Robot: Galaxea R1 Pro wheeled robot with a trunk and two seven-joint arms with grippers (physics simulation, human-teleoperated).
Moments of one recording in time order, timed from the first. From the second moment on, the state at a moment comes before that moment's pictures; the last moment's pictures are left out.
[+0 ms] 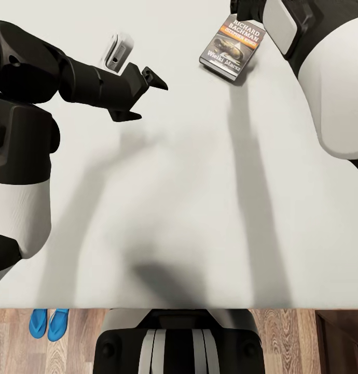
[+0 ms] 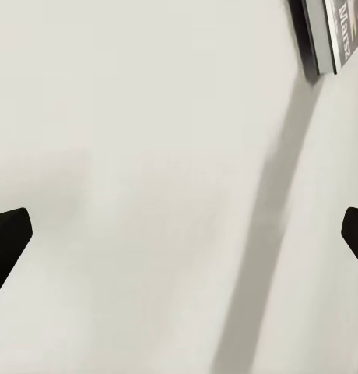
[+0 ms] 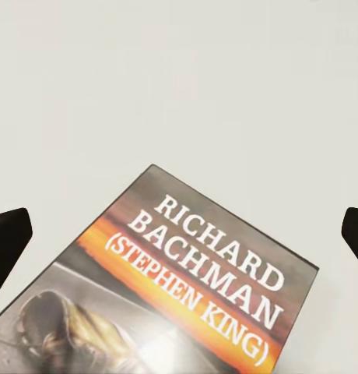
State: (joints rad) left arm -1.57 0.12 -0.38 -1.59 2.12 0.69 1.35; right arm -2.17 0.11 -0.07 -0.21 0.16 0.27 -0.07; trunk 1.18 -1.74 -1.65
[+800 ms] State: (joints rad) left arm -1.57 0.12 -0.38 -1.59 2.12 0.69 1.35; right arm -2.17 0.11 -0.08 -0.21 0.16 0.26 -0.01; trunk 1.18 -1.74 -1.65
